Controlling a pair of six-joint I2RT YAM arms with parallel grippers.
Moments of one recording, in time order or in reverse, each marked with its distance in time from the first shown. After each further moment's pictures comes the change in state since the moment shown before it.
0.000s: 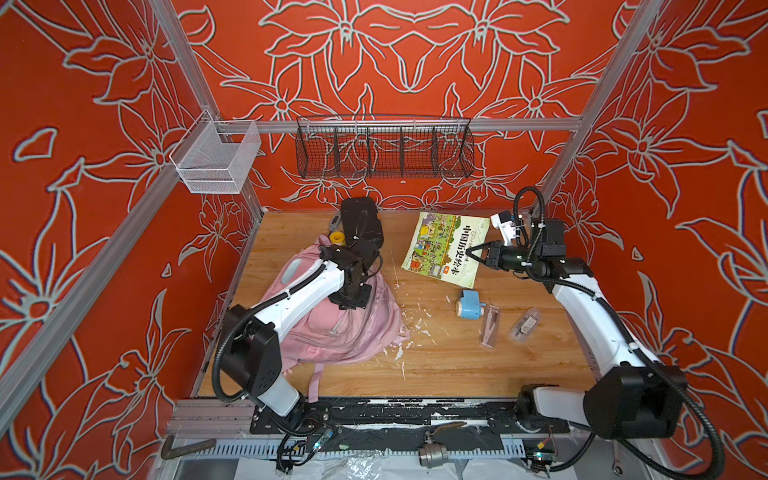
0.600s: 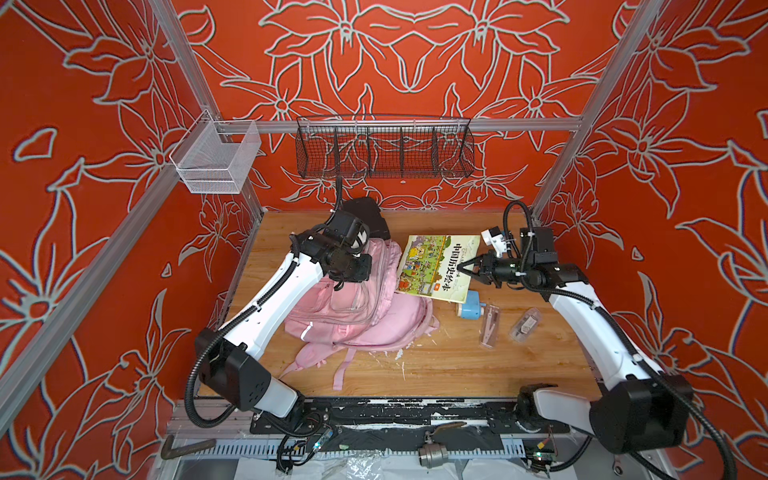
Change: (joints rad) left arm 0.099 -0.091 0.131 0.111 0.258 -0.079; right arm 0.074 -0.082 -0.064 -0.104 -0.019 0.254
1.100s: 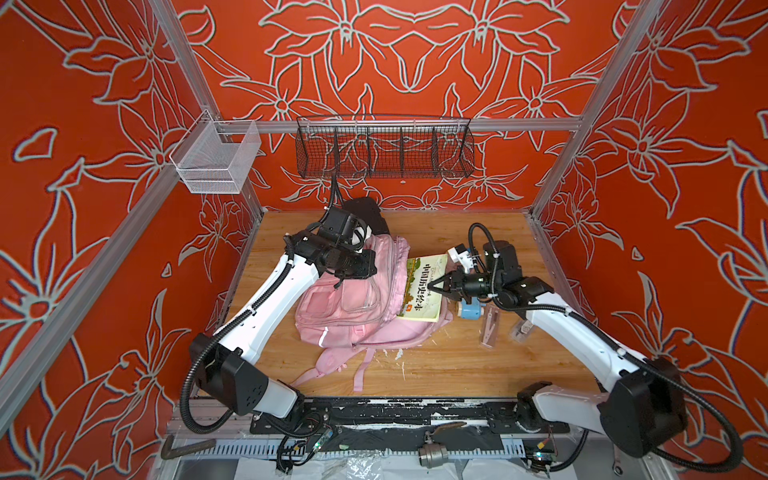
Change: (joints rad) left arm 0.007 -0.010 0.015 0.048 0.170 -0.005; right arm 0.287 0.061 -0.154 0.330 0.051 0.238
